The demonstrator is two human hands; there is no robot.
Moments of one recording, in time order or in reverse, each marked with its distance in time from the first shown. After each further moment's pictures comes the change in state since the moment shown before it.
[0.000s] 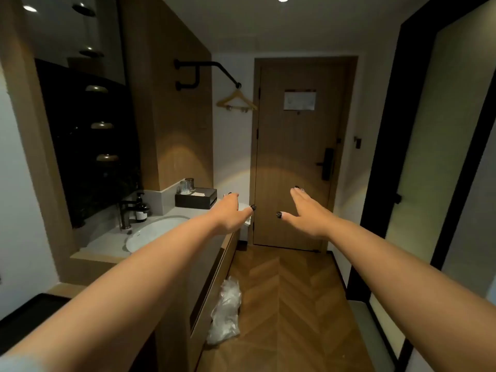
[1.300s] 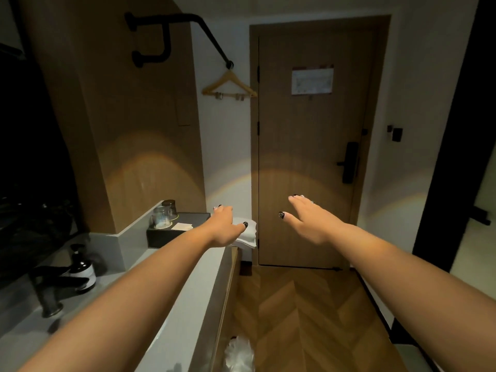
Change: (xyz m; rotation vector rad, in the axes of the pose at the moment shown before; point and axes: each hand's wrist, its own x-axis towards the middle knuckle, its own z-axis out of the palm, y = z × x) left_hand 0.469 -0.196 0.043 0.075 -0.155 -0.045; right_hand 0.477 0.087 0.128 -0.057 -0.014 0.048
